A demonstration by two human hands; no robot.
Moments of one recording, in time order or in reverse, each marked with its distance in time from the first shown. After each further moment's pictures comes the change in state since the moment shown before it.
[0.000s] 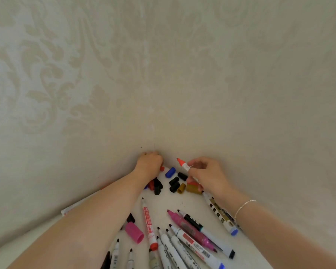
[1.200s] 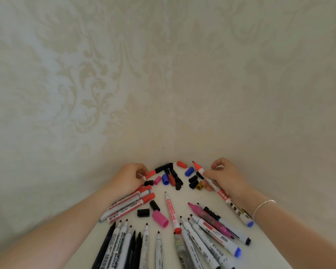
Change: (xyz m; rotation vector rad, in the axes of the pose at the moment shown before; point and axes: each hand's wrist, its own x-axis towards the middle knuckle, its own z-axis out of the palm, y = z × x) left_hand -0.151 -0.068 -0.044 -0.719 0.000 -0.289; right_hand -0.027 -0.003 0.000 0.101 -0.064 0.009
